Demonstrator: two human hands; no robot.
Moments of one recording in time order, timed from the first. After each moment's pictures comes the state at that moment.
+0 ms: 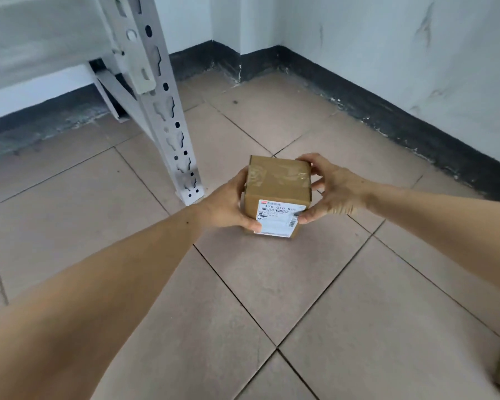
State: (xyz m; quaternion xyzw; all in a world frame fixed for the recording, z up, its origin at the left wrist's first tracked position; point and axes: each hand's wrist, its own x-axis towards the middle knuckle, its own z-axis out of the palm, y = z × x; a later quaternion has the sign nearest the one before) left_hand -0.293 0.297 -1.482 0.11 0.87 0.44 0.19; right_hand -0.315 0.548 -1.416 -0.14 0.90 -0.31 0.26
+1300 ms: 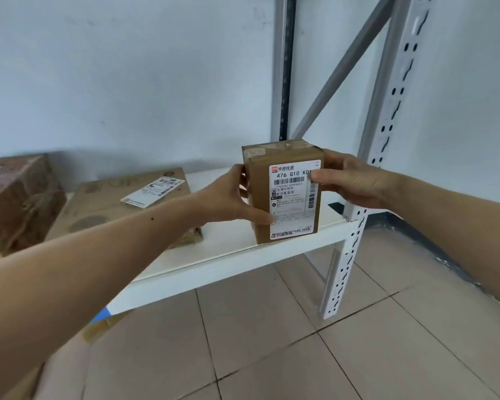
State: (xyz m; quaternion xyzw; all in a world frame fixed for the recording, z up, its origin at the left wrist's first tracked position) left_hand -0.125 0.017 -1.102 0.01 0.90 0.43 -0.07; right_hand -0.248 0.254 -1.081 -0.37 0.73 -0.53 0.21
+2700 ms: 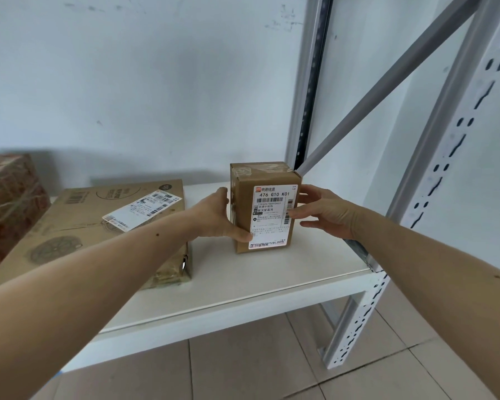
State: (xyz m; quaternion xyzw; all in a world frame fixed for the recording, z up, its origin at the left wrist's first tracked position) left_hand -0.210 -0.047 -1.133 -0.17 0.93 0.33 -0.04; right_hand -0.345 0.167 -1.122 -0.27 0.72 -0.56 0.32
